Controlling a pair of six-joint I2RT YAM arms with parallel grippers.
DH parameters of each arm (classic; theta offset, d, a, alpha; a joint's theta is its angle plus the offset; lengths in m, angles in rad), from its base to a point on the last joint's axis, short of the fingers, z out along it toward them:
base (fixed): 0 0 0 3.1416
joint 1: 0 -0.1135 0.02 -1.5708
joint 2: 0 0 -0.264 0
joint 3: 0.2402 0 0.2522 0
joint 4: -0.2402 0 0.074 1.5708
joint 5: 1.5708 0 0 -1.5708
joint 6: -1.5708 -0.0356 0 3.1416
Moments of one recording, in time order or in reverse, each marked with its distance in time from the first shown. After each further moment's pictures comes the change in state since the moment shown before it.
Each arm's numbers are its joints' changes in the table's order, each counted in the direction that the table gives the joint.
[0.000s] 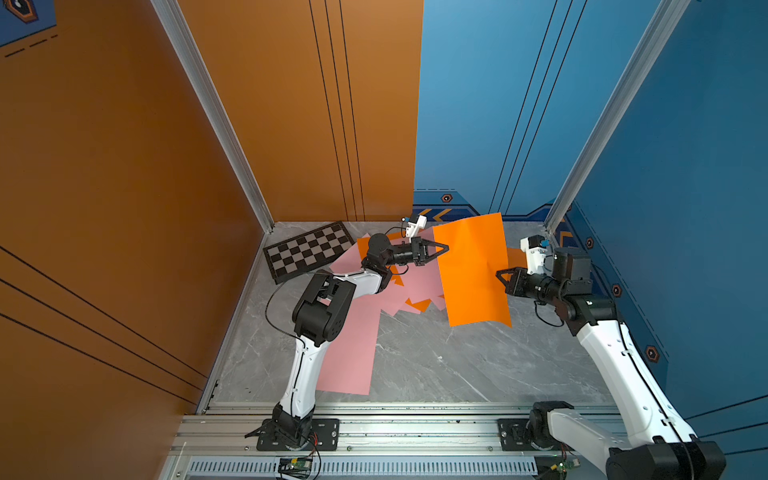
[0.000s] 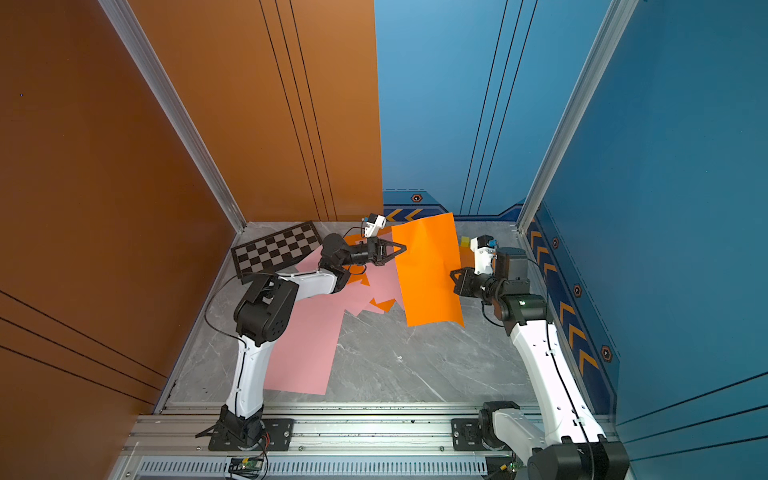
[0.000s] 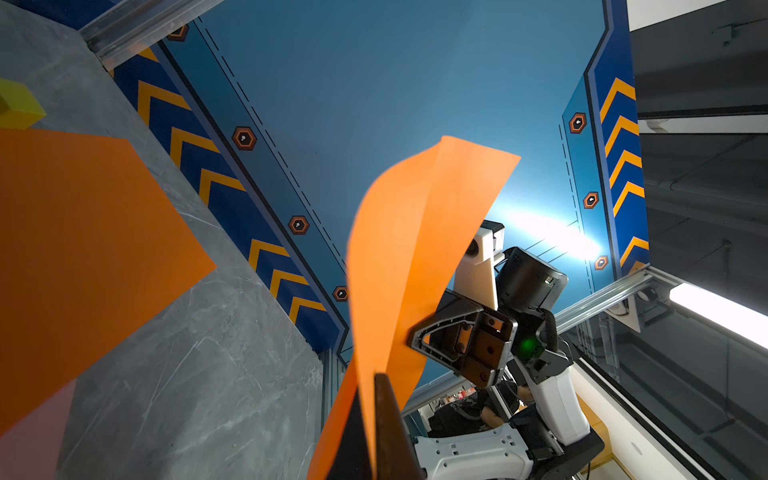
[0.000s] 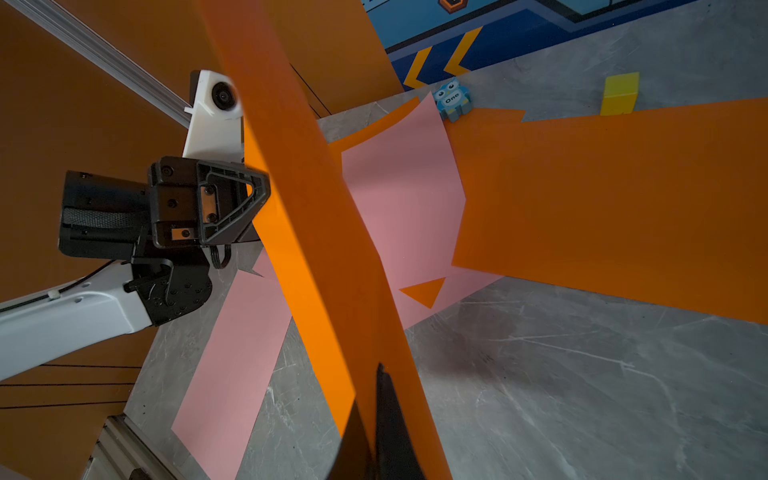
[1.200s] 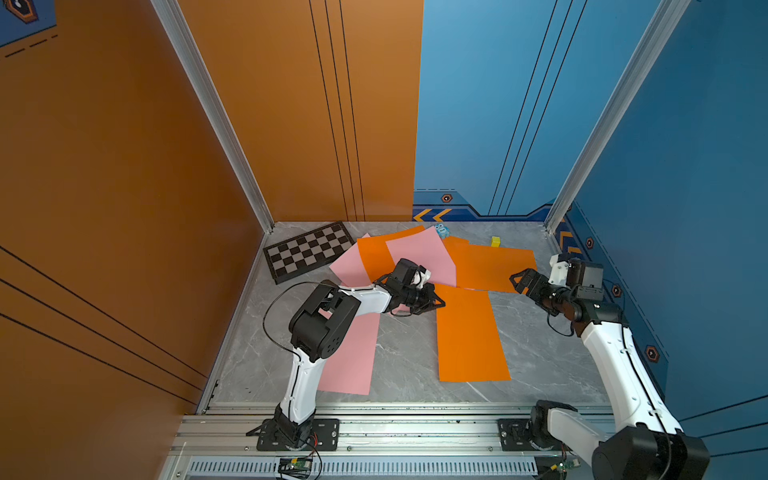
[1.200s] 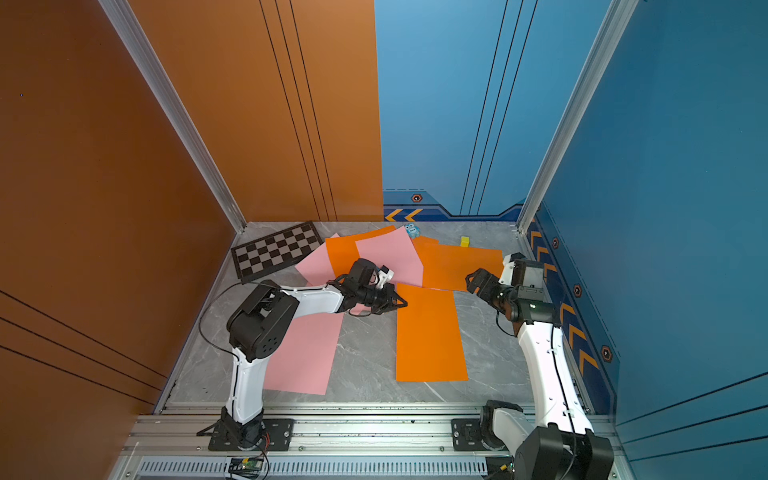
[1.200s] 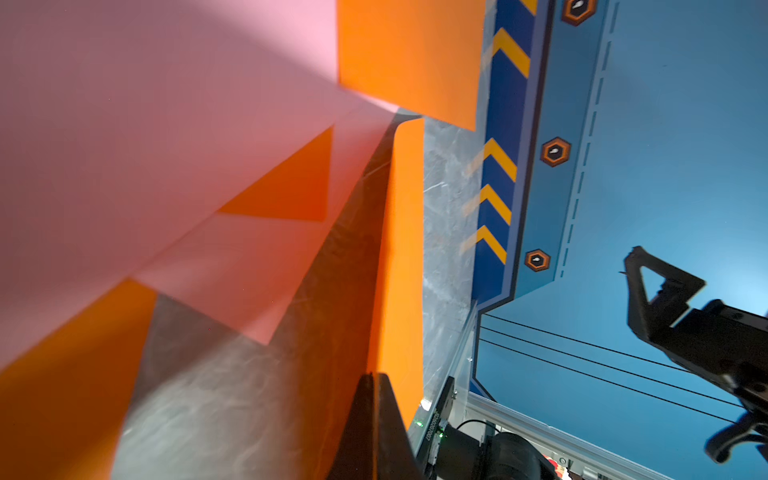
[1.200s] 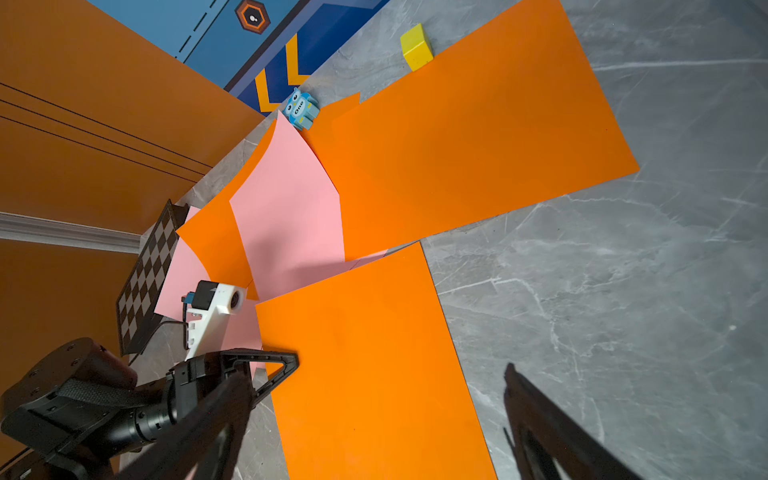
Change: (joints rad) left arm 0.158 0.127 -0.195 -1.024 -0.355 -0.455; right arm 0.199 -0.018 -0.108 -0.020 0.092 -0.167
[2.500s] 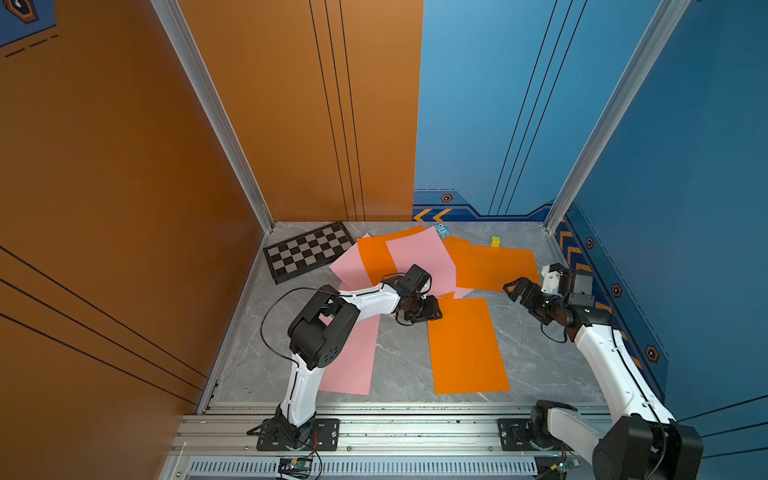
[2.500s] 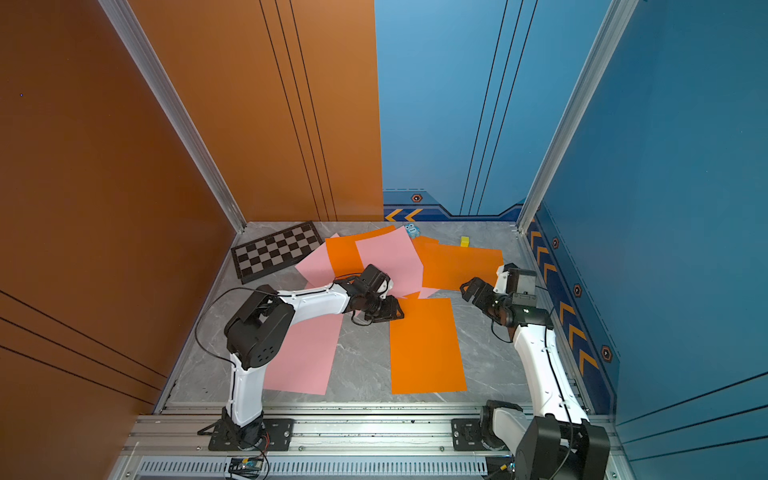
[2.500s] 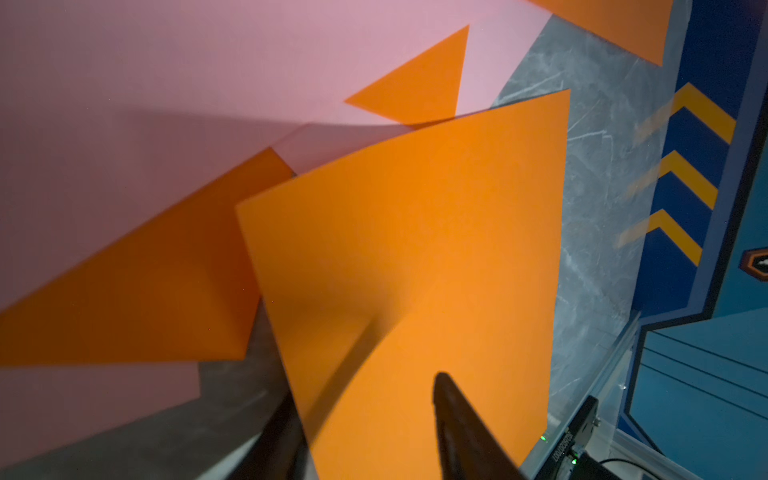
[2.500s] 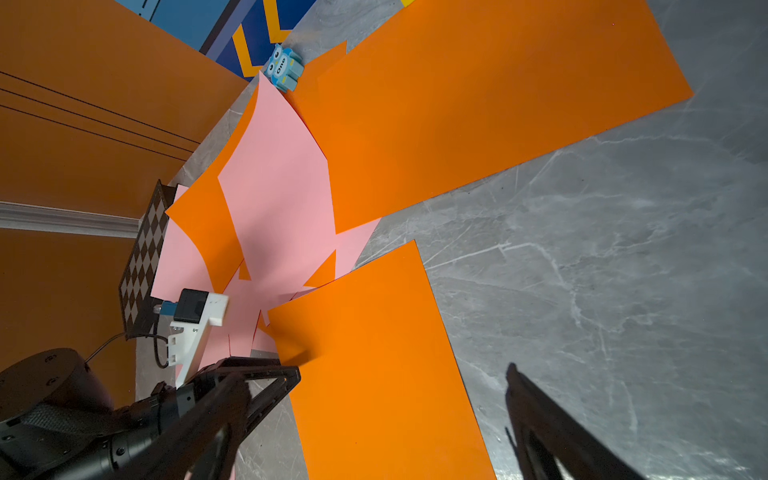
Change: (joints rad) left arm 0.077 0.064 0.088 -0.433 -0.304 -0.218; right arm -0.015 -0.010 -0.107 0.063 -0.031 -0.027
